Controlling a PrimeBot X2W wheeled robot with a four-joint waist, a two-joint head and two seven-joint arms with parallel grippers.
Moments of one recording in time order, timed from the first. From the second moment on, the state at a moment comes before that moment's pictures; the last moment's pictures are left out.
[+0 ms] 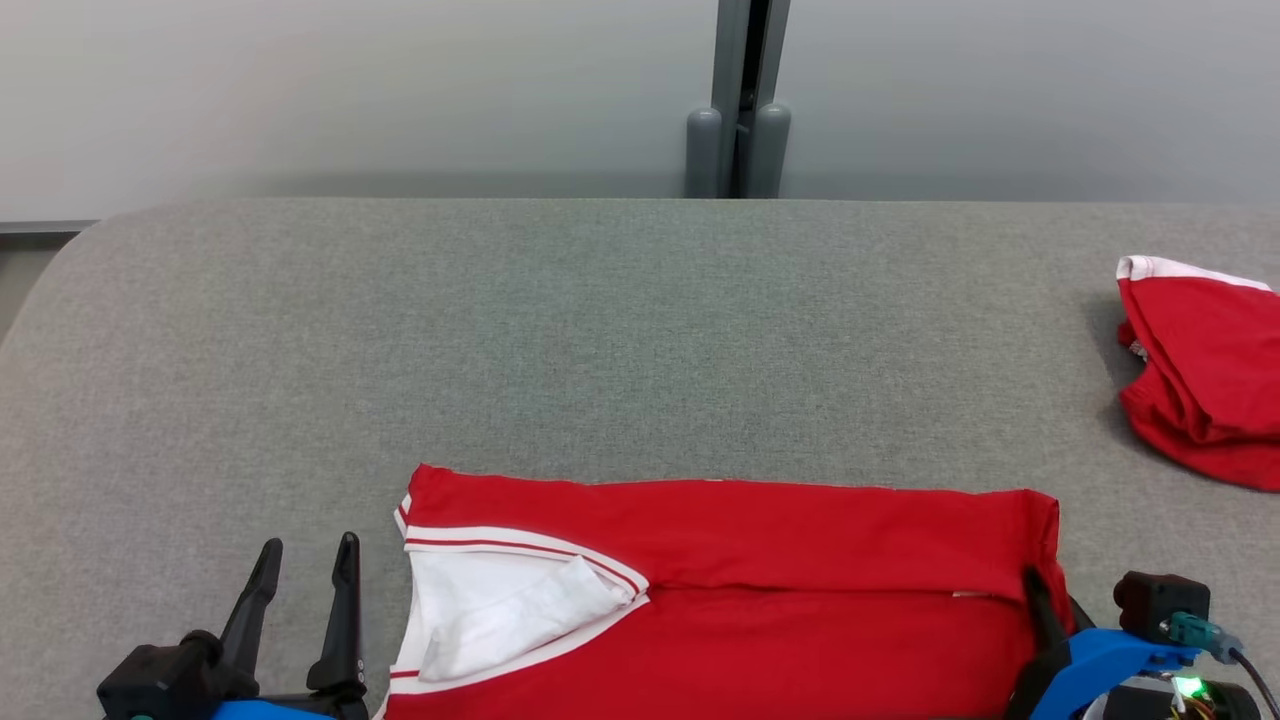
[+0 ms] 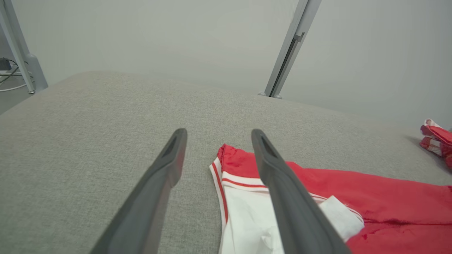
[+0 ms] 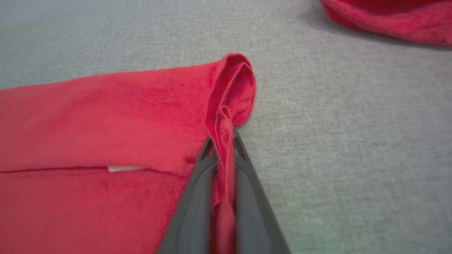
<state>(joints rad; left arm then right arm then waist) 0.08 0.49 -0.43 -0.04 -0.72 0.22 -0.24 -0.15 -0.05 -0.16 0.60 0.13 0.13 -0.07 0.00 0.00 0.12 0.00</state>
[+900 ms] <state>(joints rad) 0.05 0.46 -0.46 0.02 -0.73 0.21 -0.24 -0.08 -0.05 0.11 0.16 0.54 0.13 0.18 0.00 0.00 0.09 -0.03</state>
